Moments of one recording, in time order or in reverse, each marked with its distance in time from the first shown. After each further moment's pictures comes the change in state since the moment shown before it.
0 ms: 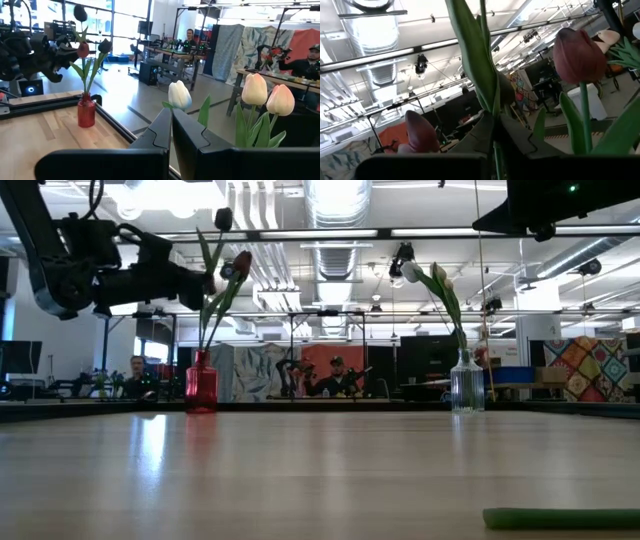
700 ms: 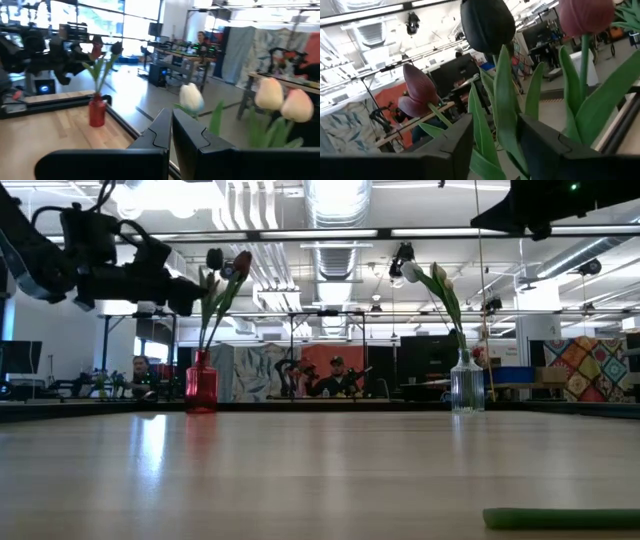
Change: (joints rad) left arm -0.002 -0.246 -0.019 -0.438 -0.074 0.000; right arm 0.000 0.002 0.001 0.002 -0.049 -0.001
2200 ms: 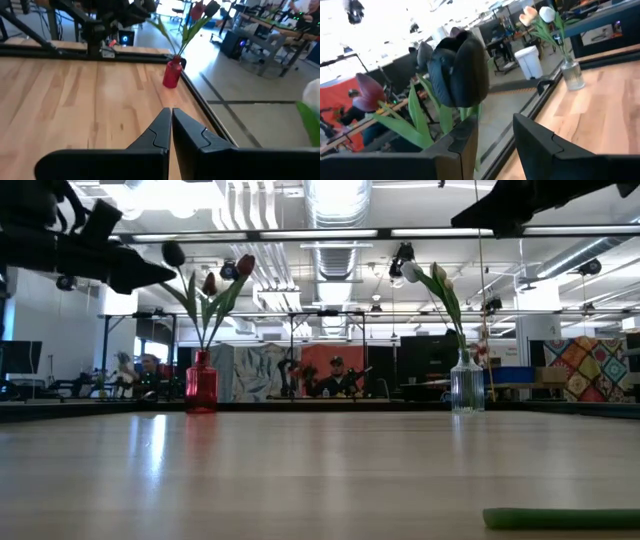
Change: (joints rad) left arm -0.330 -0.911 -0.047 -1.015 -0.132 -0.003; right arm 0.061 0.188 0.169 -0.256 -0.346 -0.021
